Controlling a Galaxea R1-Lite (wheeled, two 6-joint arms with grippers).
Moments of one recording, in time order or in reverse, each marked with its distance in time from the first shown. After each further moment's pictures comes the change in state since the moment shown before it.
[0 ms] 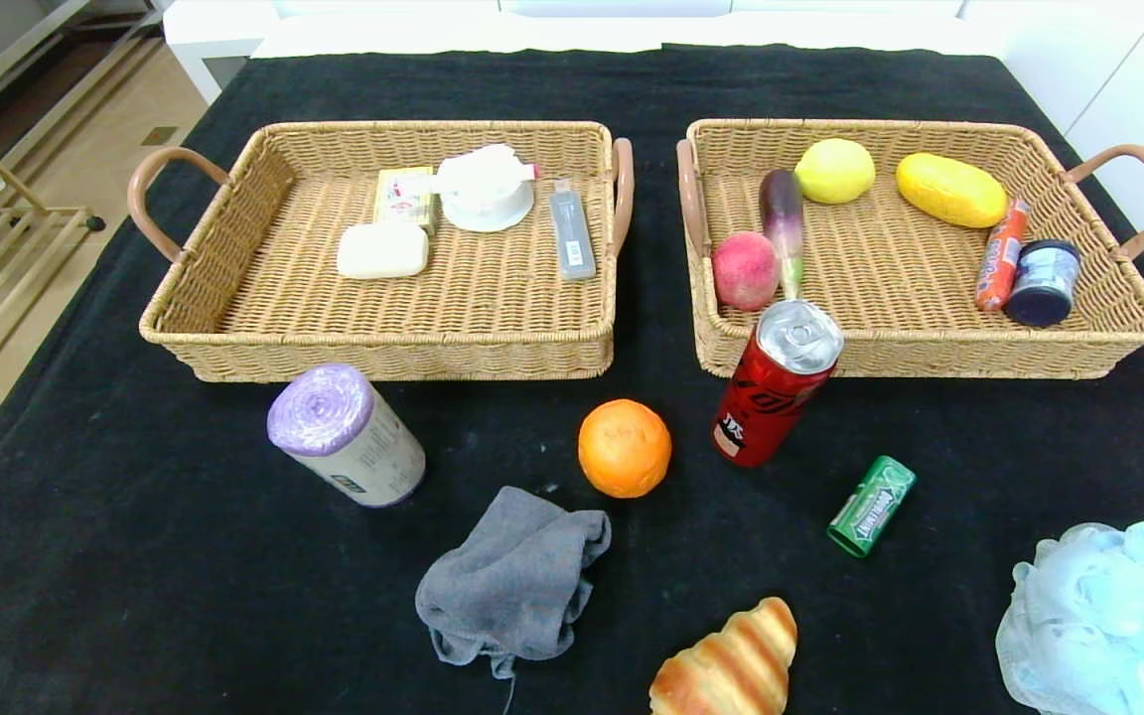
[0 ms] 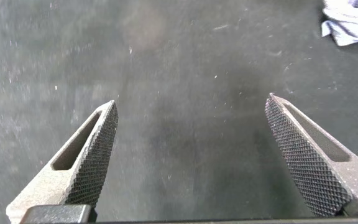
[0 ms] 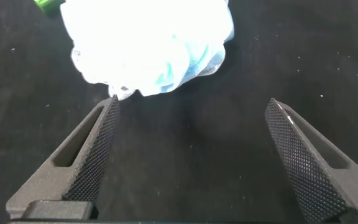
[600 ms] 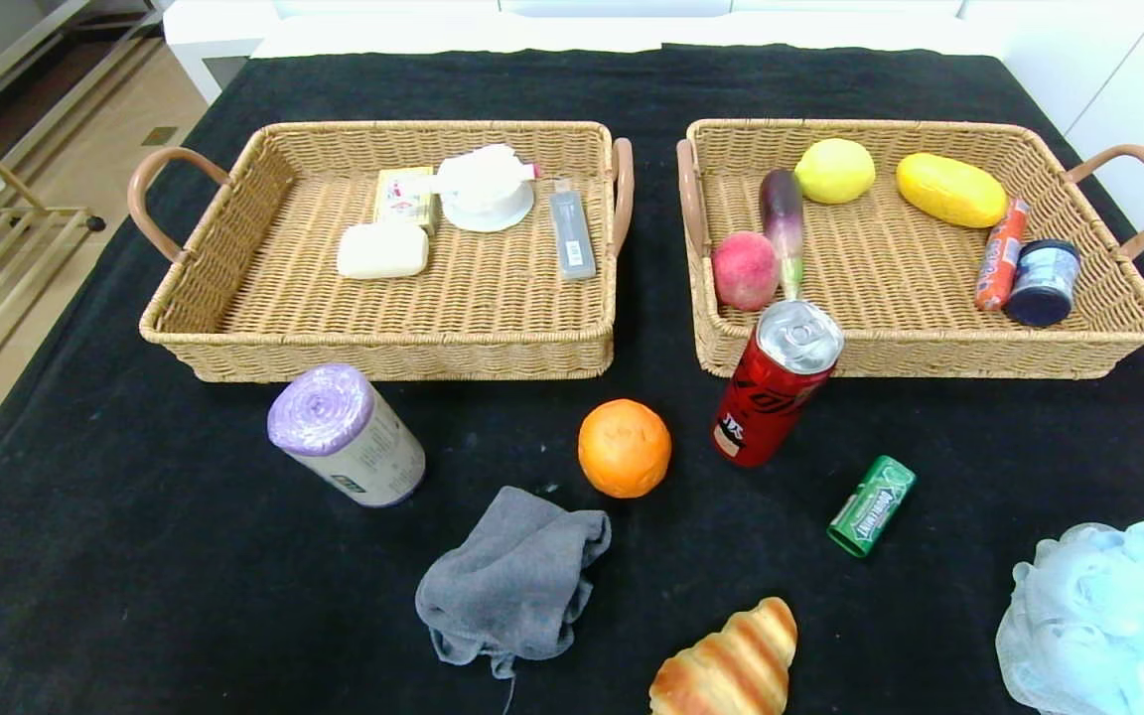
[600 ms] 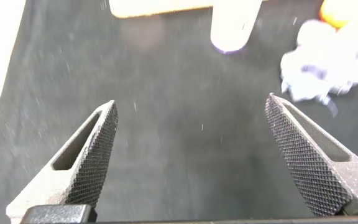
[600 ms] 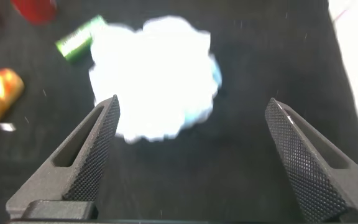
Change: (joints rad) left arm -0.003 0.161 -0.342 0.137 -0.040 -0.001; right arm 0.009 0.199 -0.333 0.142 -0.001 -0.005
